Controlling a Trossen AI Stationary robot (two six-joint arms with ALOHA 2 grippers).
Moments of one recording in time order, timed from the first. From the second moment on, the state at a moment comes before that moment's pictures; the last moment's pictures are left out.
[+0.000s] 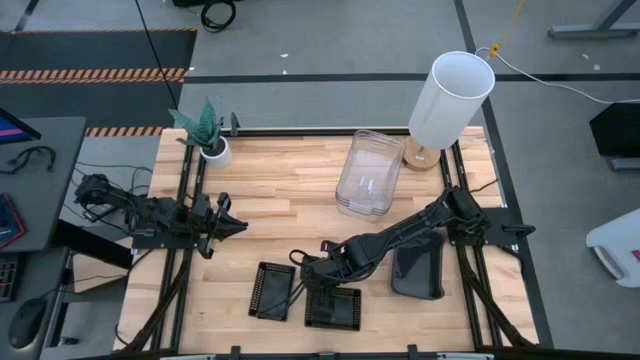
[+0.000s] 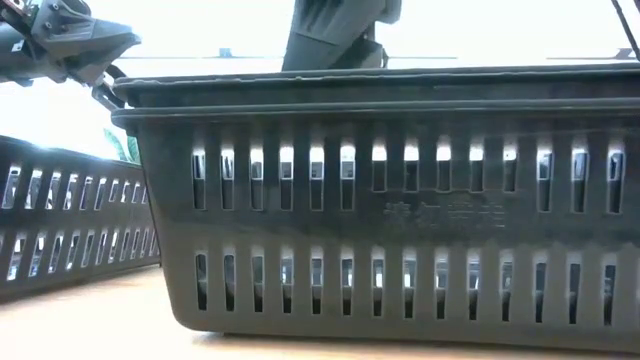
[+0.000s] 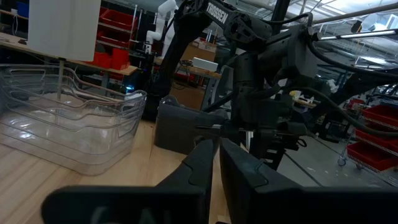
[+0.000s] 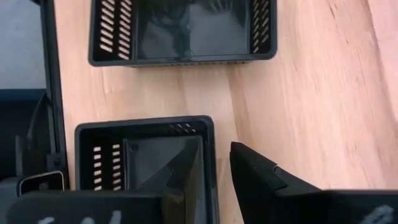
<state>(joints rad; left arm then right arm) -0.36 0.14 0.01 0.28 -0.26 -0.25 0.38 2.11 1.79 -0.77 0.07 0.56</state>
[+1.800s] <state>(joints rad) -0.36 0.14 0.01 0.28 -0.26 -0.25 0.23 0.53 0.31 0.12 0.10 0.00</state>
